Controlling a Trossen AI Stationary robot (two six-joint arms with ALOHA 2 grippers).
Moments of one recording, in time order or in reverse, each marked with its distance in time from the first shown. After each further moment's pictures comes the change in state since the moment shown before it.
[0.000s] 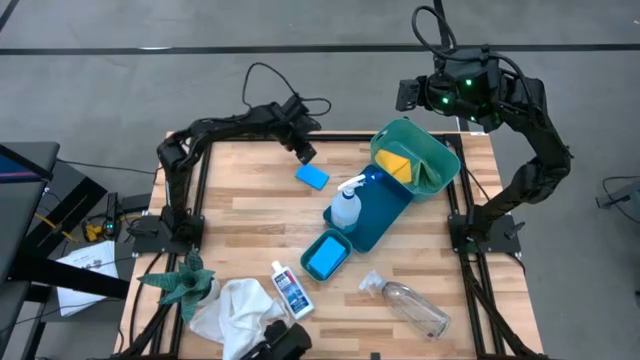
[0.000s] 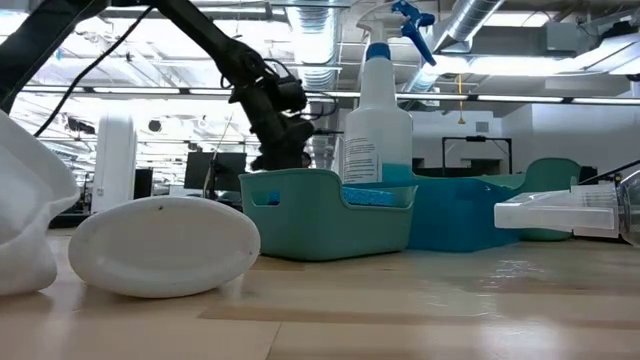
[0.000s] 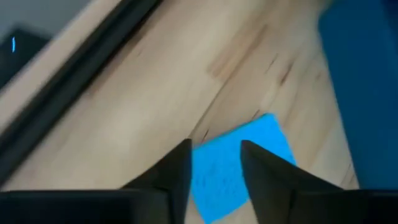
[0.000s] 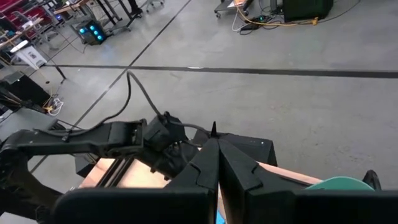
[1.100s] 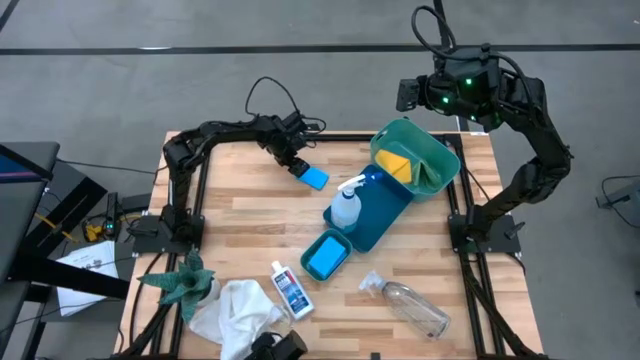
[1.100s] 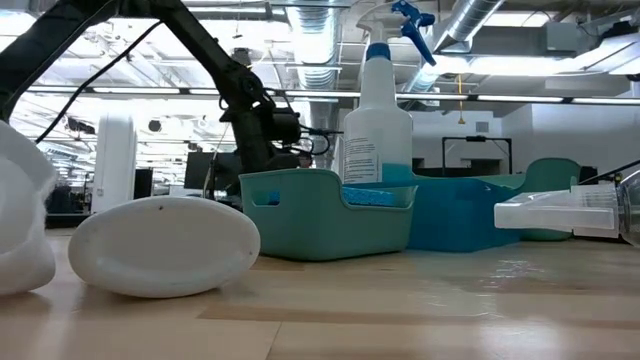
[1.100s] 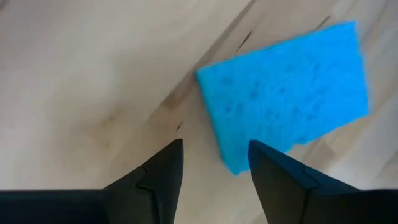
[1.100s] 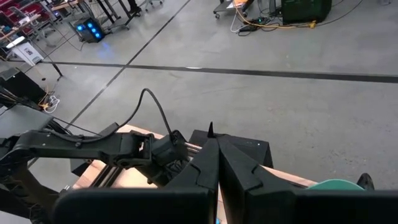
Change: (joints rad) left arm -0.005 0.054 -0.112 -0.078 -0.025 -0.066; right arm -0.003 0.000 0.000 -0.002 0.000 -0.023
